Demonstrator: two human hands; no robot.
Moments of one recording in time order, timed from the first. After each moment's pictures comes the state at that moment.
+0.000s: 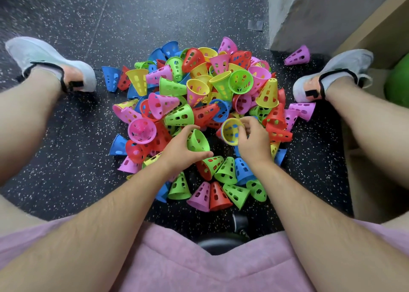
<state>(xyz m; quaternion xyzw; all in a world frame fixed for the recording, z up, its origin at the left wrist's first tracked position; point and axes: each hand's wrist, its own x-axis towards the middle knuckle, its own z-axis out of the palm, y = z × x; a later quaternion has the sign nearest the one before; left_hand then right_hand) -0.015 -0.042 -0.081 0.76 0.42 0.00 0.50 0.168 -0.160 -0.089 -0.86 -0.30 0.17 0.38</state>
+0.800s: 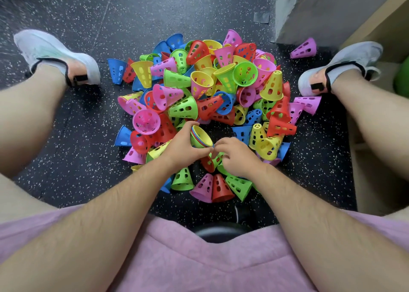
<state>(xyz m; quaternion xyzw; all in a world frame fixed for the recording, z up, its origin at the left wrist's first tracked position) -0.023 -0.053 -0.088 0.75 0.42 0.02 0.52 0.137 -0.176 -0.101 -0.74 -0.56 0.36 0.10</state>
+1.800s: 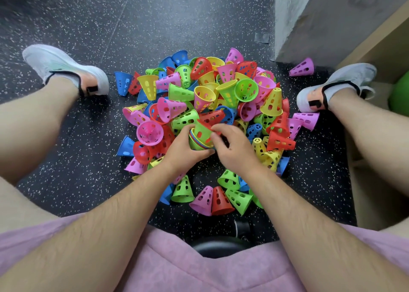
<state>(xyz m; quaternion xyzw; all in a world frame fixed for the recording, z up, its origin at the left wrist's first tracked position) -0.015 -0.044 -0.075 0.72 0.43 0.11 0.54 0.130 -0.142 -0.059 -0.76 -0.49 0.23 0.37</state>
